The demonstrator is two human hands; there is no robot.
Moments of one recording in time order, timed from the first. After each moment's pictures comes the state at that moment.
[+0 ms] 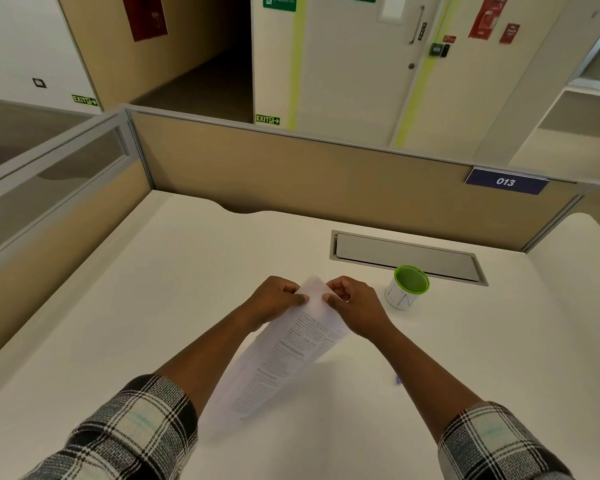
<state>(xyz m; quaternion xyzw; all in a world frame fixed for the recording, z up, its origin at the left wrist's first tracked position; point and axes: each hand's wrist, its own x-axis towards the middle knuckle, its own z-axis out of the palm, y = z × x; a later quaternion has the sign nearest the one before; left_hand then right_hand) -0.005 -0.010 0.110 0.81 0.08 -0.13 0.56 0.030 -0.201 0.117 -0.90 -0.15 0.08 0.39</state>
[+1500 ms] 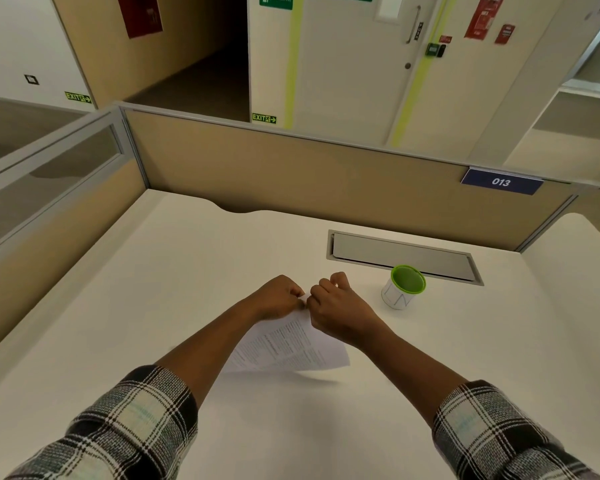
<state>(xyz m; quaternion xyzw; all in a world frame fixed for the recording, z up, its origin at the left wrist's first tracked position) 0.005 -0.018 0.119 0.90 0.00 -0.15 0.40 0.023 -0.186 0.123 -0.82 -0.51 -0.19 -0.15</state>
